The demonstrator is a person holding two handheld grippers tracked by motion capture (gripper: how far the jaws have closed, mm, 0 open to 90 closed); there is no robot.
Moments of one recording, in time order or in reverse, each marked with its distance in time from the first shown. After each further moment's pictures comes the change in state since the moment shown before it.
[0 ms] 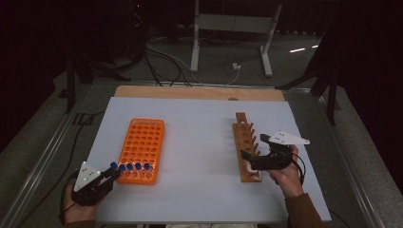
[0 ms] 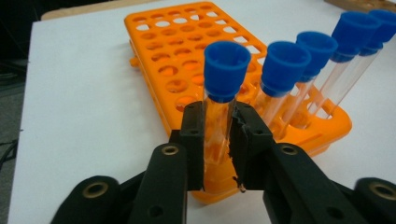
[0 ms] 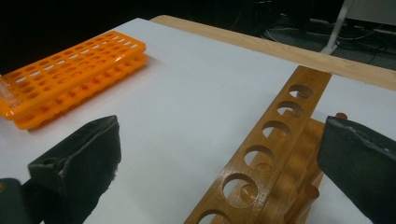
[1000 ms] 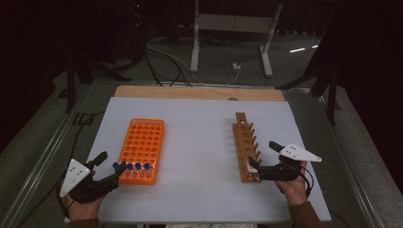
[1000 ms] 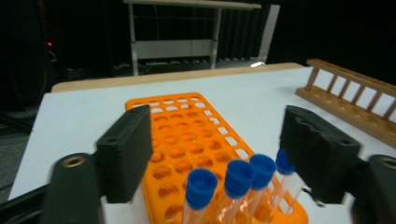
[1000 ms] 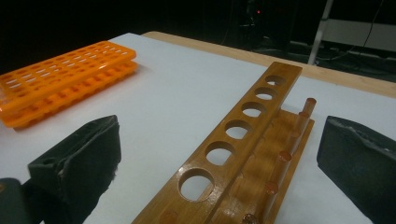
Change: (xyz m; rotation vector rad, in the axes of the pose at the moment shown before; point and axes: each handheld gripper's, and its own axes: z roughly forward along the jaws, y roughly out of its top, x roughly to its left) left arm -0.009 0.024 -0.017 -0.344 0.003 -0.104; right arm -0.002 -0.034 -0.022 -0.106 -0.053 -0.009
